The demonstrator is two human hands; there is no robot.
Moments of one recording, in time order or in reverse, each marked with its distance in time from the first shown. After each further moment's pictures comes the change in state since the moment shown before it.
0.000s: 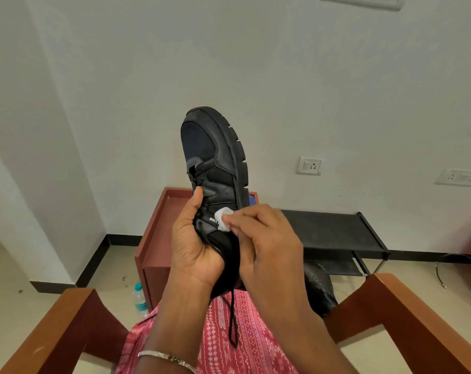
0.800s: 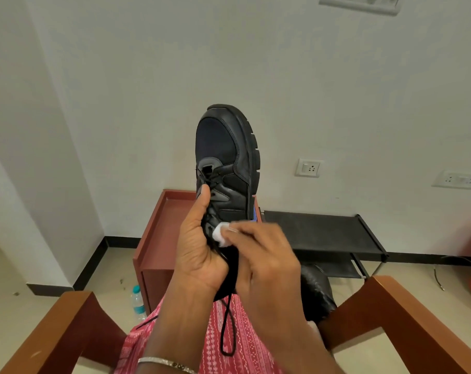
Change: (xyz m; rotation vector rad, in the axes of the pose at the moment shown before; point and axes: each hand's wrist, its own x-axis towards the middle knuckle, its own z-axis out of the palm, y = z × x) left_hand -0.008 -0.008 0.011 0.089 0.005 0.004; right_hand -0.018 0.001 0.005 -0.026 0.077 -0.097
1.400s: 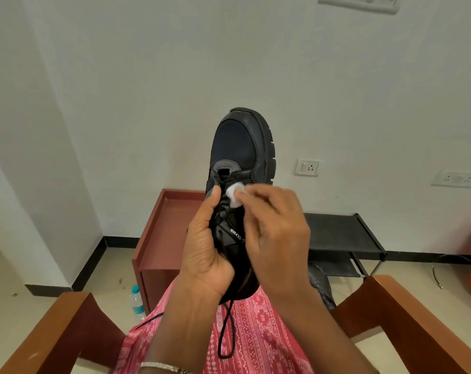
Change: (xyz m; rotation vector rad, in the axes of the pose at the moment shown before) left_hand -0.004 -0.008 0.003 -0.048 0.010 -0.098; right_hand 0.038 0.017 0.004 -0.075 0.126 0.017
